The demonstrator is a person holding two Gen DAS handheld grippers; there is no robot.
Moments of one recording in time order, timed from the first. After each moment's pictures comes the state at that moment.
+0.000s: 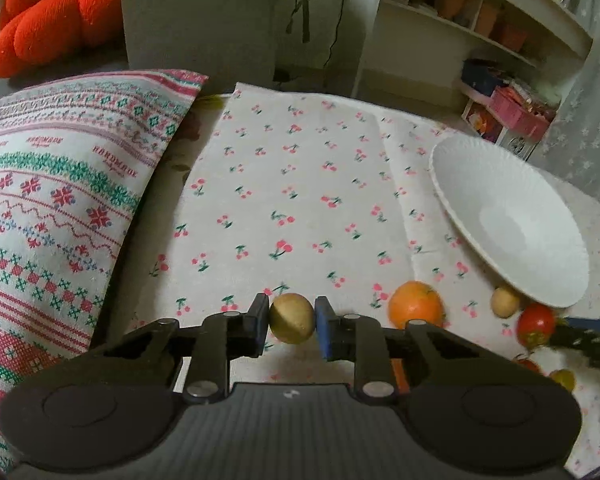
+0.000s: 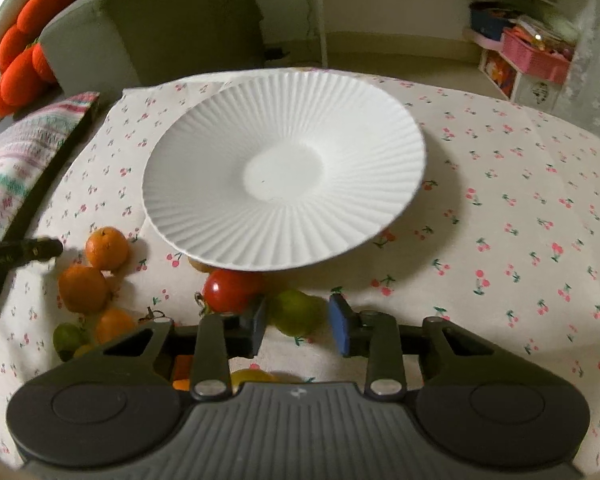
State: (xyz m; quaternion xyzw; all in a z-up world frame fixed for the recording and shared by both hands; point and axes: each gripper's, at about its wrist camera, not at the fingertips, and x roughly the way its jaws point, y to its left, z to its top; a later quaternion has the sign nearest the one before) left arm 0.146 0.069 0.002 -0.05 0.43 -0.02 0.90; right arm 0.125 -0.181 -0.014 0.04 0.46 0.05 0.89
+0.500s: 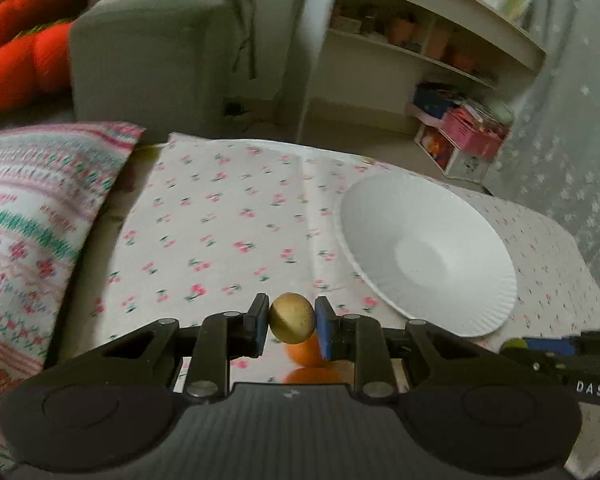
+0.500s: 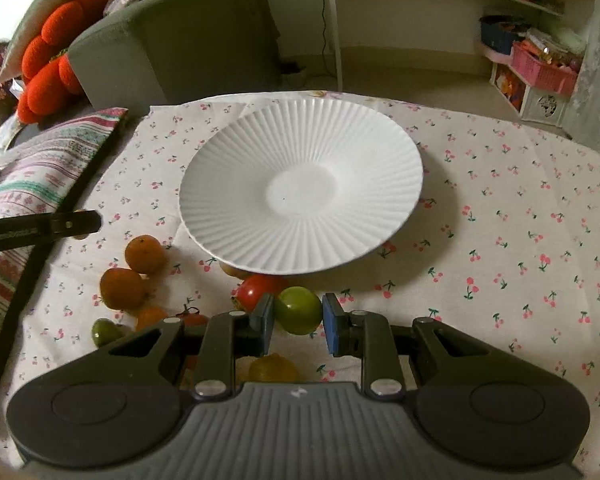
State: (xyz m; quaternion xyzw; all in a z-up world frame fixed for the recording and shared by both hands) left arm 0.146 0.022 0.028 -0.05 0.38 -0.08 0.92; right arm 0.104 -0.189 0.018 0.06 0.43 0.07 0.90
